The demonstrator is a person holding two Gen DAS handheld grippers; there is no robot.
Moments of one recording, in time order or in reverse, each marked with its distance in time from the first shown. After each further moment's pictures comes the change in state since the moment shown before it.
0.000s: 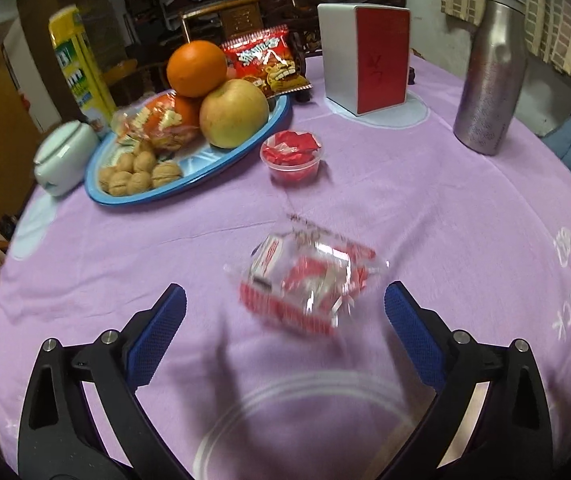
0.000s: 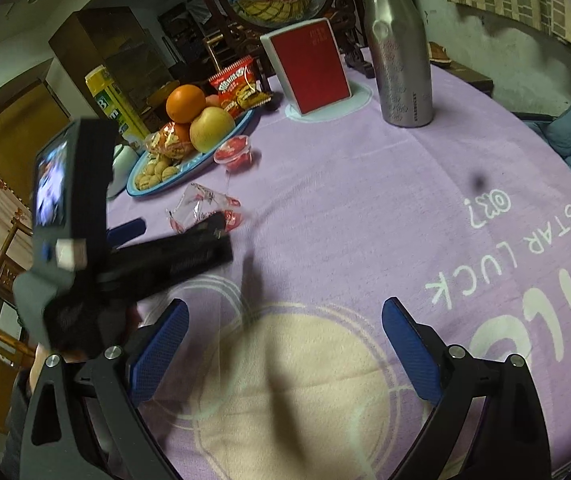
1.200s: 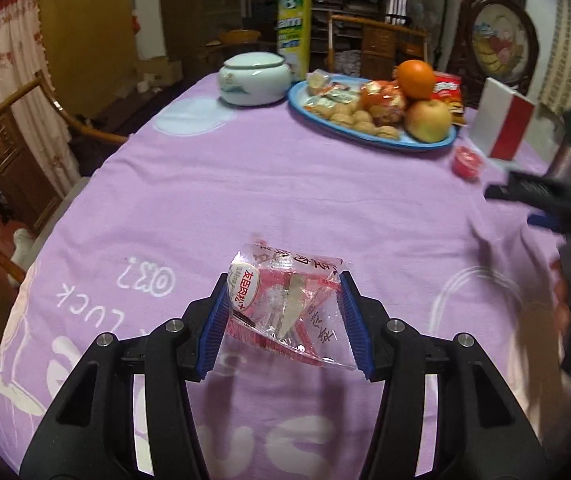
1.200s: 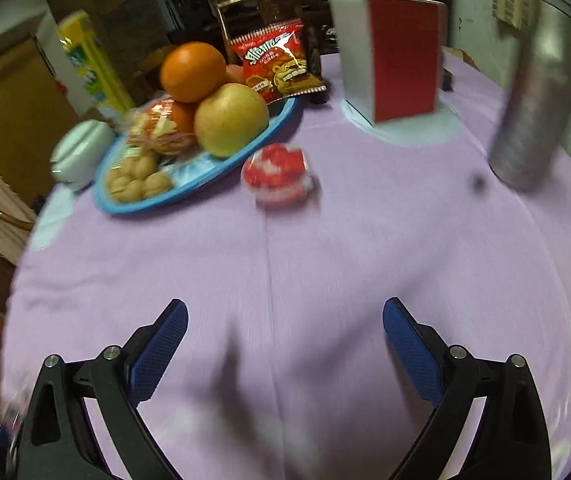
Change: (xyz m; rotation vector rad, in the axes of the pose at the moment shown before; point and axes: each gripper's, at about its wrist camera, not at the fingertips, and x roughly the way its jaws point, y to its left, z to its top) left arm -0.103 0.159 -0.125 -0.376 -0.044 0.163; right arm 0.140 0.088 0.097 -0.124 0.075 -0.152
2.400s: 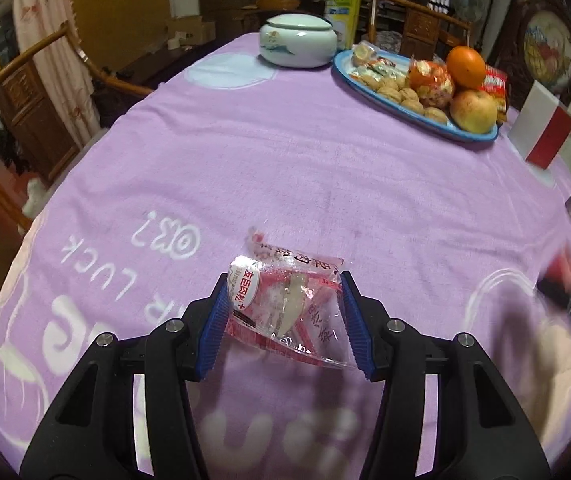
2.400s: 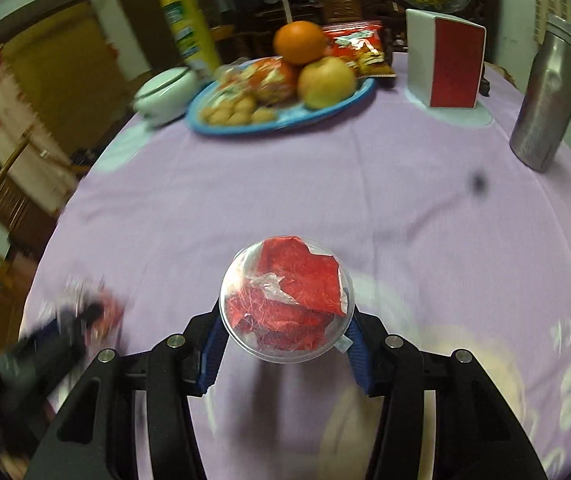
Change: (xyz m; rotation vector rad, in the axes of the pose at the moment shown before) left arm 0.005 0.022 -0.007 -0.138 0.105 0.042; right arm -0.097 0.047 -0.113 -0.159 0.026 0.153
